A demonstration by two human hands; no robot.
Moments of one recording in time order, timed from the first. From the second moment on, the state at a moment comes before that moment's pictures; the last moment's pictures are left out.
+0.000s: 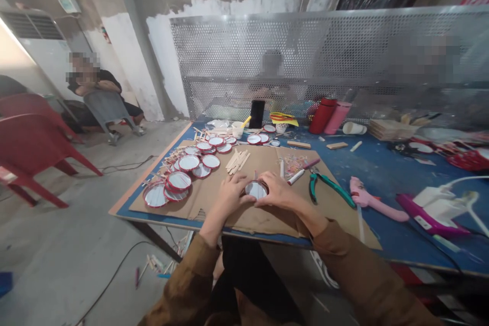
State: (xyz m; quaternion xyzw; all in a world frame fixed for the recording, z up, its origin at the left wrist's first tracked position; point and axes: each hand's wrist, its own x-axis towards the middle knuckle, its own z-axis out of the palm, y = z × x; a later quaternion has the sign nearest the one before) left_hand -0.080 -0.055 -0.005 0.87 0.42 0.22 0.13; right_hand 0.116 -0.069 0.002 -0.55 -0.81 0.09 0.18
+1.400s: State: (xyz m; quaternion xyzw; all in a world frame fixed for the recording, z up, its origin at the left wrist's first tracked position) left_hand -0.093 -0.069 0.001 0.74 0.45 0.35 0.35; right_hand 0.177 -0.186 0.009 -0.53 -0.35 0.48 0.60
